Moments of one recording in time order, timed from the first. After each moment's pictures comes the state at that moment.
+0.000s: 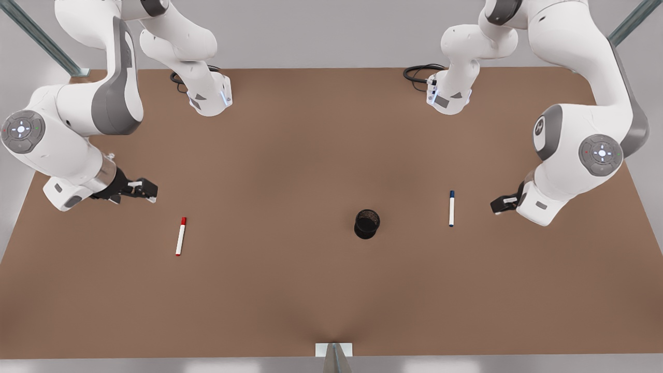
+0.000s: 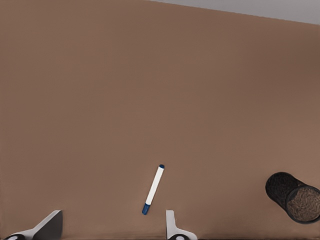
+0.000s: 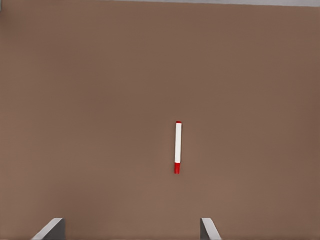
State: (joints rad) left arm -0.03 0.30 -0.09 -1.39 0.09 1.61 -0.28; right arm -0.02 0.21 0.10 -1.43 -0.02 1.62 0.04
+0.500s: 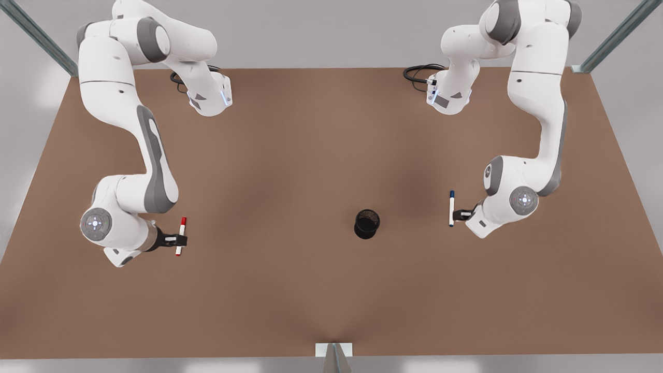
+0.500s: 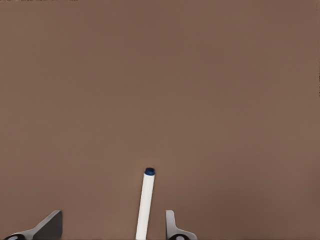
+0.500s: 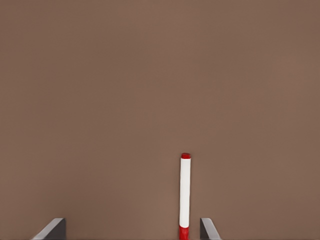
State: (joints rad) left arm 0.00 0.40 -0.09 -1.94 0.04 2.18 -0.06; right arm -0.06 0.55 0.10 -1.55 -0.03 2.01 0.04
